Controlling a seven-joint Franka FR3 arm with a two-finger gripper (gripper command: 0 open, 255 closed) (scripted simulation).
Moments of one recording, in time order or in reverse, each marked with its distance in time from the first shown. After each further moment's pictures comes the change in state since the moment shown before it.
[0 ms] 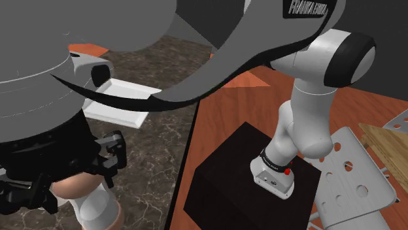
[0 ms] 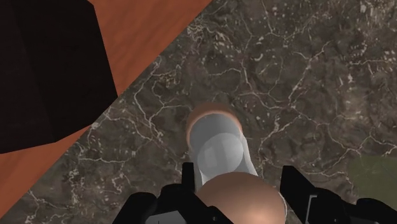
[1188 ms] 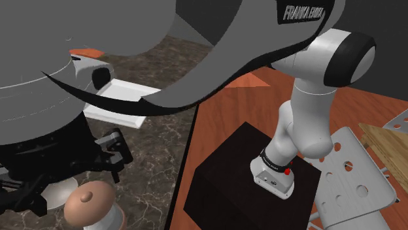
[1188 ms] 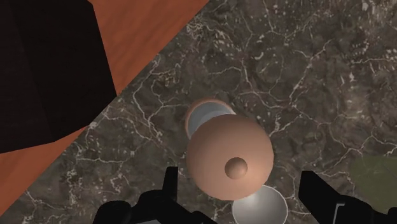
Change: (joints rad) arm -0.005 -0.003 -0.001 -0.015 0.002 0.014 -0.003
